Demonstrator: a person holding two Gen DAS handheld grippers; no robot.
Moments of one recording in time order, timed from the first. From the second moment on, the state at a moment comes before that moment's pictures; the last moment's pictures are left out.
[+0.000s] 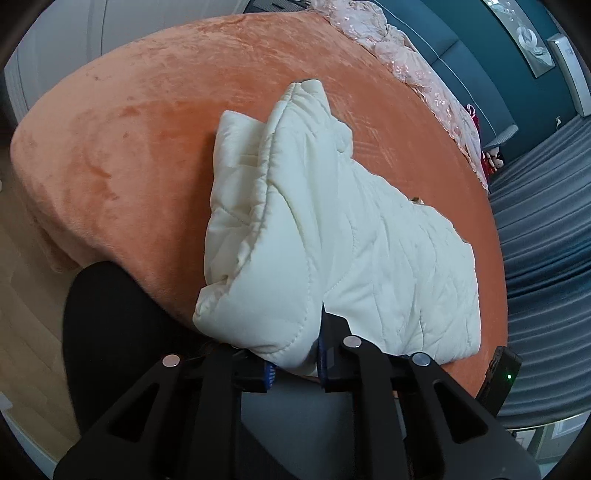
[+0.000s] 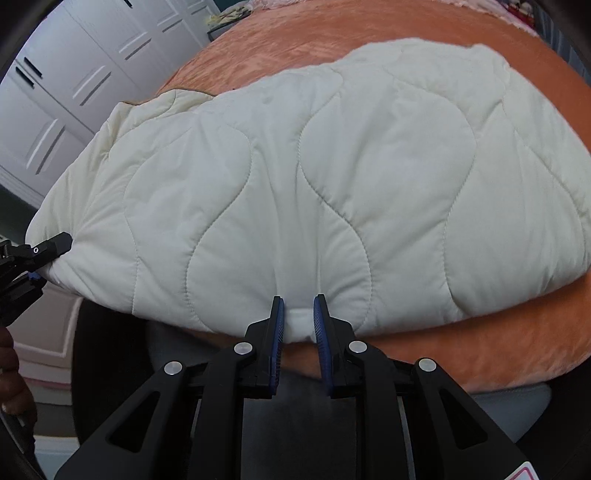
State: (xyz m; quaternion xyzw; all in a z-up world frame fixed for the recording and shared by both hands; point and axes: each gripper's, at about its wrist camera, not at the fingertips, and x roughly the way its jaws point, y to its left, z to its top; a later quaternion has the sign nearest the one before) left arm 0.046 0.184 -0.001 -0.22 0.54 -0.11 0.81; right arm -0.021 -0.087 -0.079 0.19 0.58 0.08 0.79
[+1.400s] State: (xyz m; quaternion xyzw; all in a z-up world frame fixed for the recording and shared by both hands) left arm 0.019 -0.145 0.016 0.02 0.53 -0.37 0.76; right arm -0.100 -0.292 0.016 0.24 0.48 -0.09 0.84
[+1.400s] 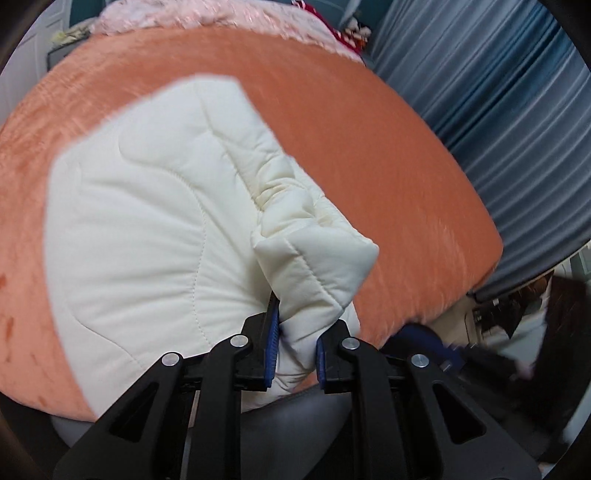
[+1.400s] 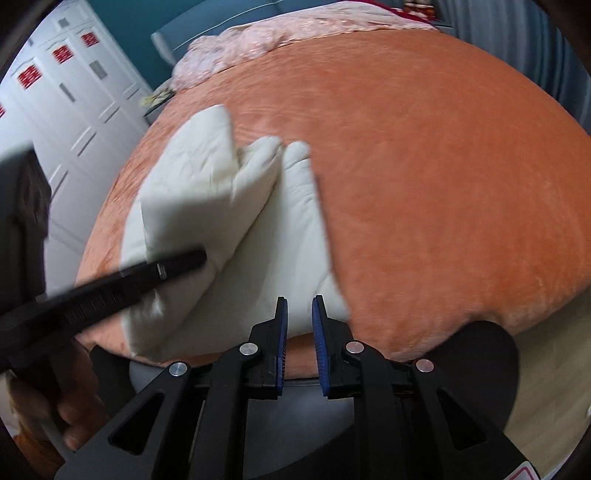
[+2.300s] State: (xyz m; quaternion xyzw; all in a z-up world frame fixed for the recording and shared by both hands) left arm 0.133 0.003 0.085 -0.06 0.47 -0.13 0.87; right arm 0.127 -0.264 0.055 0.28 0.51 -0.03 0.81
